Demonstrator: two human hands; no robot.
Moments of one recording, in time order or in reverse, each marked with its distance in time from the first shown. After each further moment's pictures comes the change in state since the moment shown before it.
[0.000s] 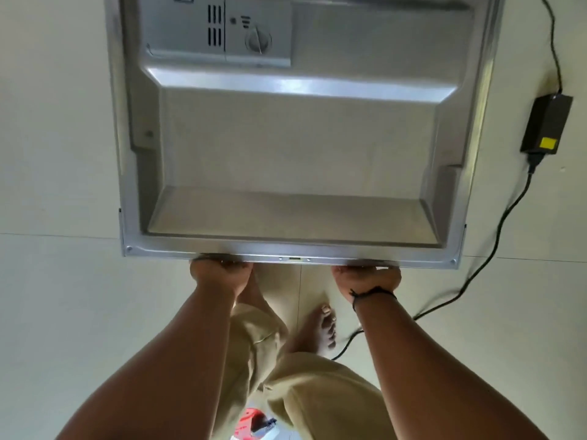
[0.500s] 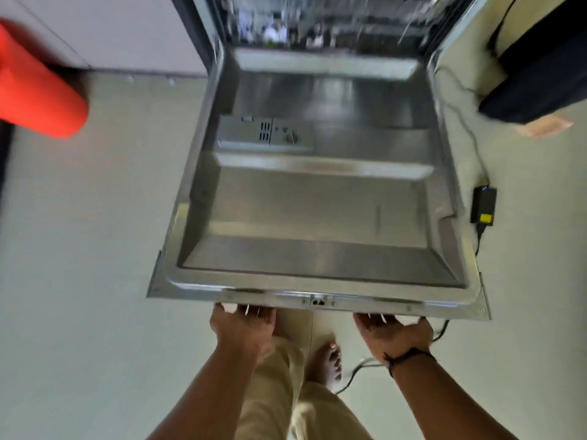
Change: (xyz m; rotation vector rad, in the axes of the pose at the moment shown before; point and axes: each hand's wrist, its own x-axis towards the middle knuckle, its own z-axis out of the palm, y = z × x) left_hand -0.215 0.036 -0.005 -0.057 -0.157 -0.077; right_hand -0.192 -0.024 -0.002 0.007 -0.123 0.013
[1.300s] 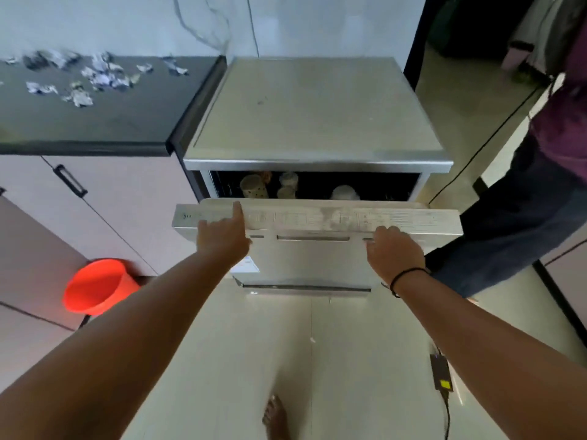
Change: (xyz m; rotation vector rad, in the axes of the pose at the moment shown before) left_hand -0.367 0.120 0.383 2.251 0.223 1.959; right_hand -0.357 -0.109 0.371 -2.034 0.131 -1.962
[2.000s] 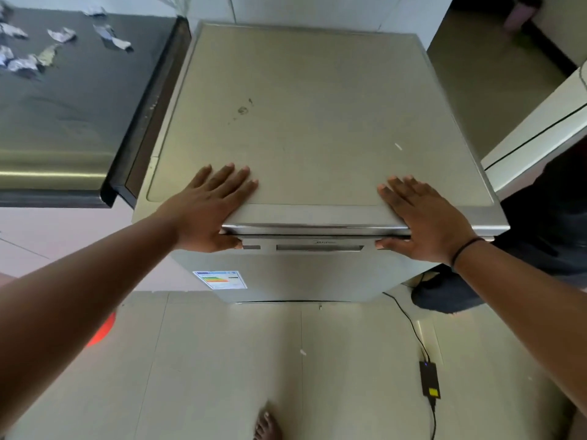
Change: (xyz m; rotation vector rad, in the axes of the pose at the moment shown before) left_hand 0.233 -0.054 -0.016 0.103 0.019 0.740; right_hand 0.220 0.032 -0.032 -0.207 -0.098 -0.544
